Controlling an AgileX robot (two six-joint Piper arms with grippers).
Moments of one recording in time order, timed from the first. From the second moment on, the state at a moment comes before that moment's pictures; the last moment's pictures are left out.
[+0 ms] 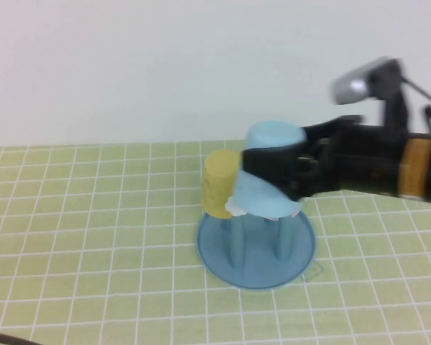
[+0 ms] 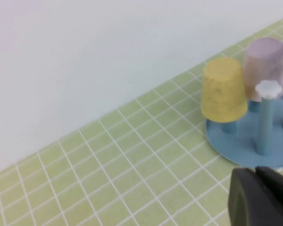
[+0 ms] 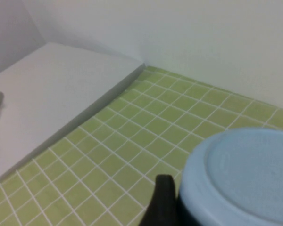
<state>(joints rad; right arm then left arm) 0.44 1.51 -0.94 -1.33 -0.58 1.43 -0.75 0.49 -0.70 0.49 0.68 -0.25</state>
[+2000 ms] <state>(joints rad) 0.55 1.62 -1.09 -1.44 -0.44 1.28 -0.59 0.44 -0.70 0.44 0.65 -0.45</state>
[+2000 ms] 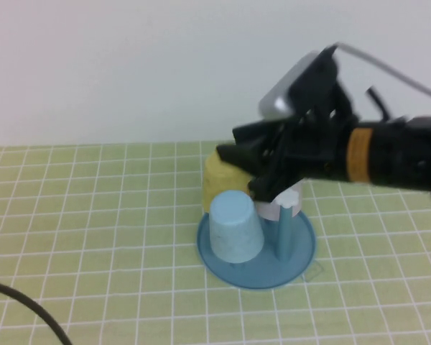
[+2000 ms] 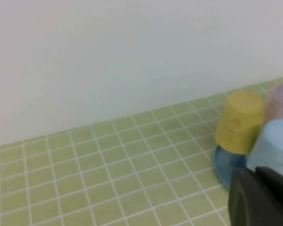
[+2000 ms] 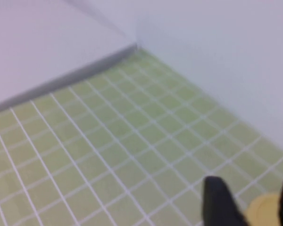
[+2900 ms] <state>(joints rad) 0.55 1.30 -1.09 -1.75 -0.48 1.80 -0.05 0.08 -0.18 0.40 0.28 -0.39</state>
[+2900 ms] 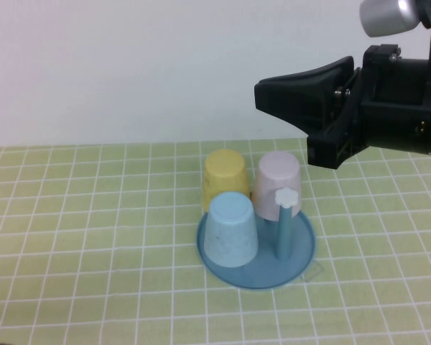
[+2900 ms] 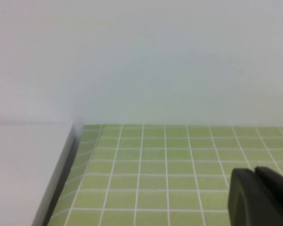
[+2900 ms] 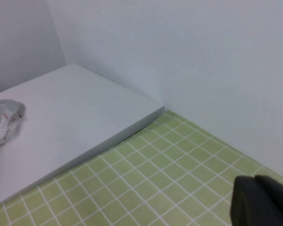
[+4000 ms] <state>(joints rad) 0.49 0.98 -0.97 -1.74 -0.02 1.67 0.09 -0.03 0.03 0.22 0.36 -0.19</state>
